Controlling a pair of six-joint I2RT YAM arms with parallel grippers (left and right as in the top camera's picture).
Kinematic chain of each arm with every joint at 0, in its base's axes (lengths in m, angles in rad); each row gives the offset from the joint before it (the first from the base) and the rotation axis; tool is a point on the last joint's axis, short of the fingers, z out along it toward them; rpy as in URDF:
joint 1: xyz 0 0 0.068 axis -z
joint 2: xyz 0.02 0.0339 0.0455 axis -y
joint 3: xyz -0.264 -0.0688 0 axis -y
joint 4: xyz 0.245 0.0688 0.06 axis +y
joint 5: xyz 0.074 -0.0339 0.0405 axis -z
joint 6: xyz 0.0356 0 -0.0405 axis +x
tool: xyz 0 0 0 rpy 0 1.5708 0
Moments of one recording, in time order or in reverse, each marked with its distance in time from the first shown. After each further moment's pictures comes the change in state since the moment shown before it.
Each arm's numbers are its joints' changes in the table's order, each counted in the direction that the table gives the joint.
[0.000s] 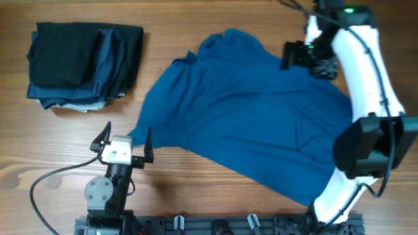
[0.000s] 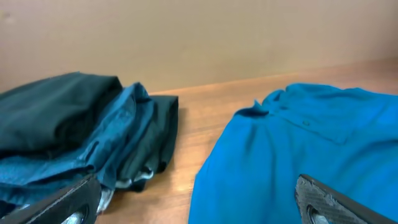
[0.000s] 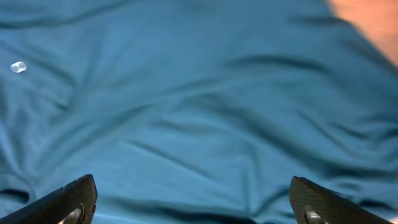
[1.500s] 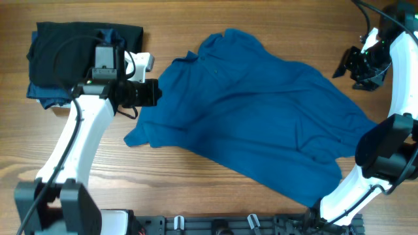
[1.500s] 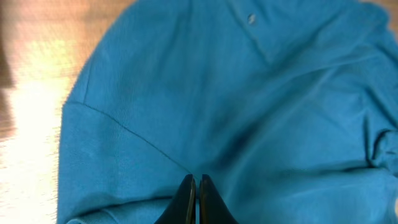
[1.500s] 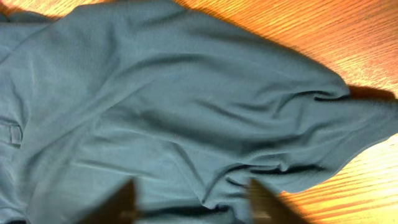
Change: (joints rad) left arm 0.001 -1.542 1.115 0.631 0.383 -0.153; right arm 0.298 0.000 0.000 0.069 -0.011 -0.035
